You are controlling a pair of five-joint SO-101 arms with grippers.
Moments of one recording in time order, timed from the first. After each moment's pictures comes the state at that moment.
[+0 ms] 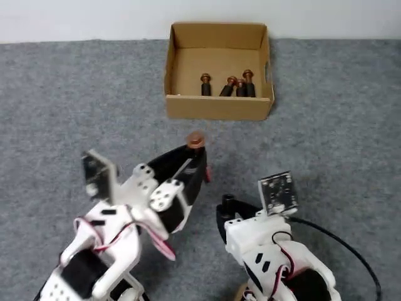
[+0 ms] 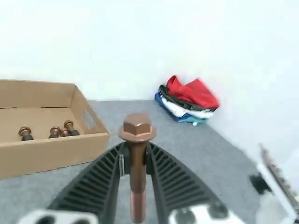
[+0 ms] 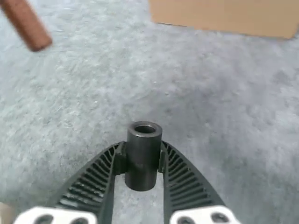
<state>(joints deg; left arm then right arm) 35.9 -82.5 59.5 42.1 31.4 -33.8 -102.8 70.0 77.5 -13.4</state>
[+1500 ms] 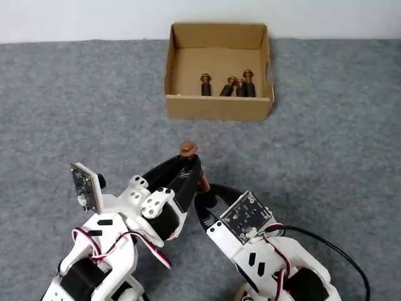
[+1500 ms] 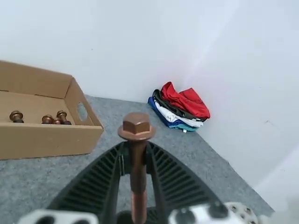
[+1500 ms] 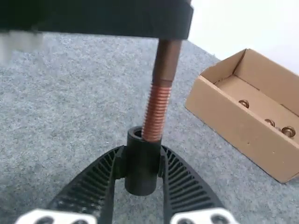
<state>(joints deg) 35.5 -90.1 67.7 40.3 37.9 -41.1 -101.8 70.1 61.6 10.5</state>
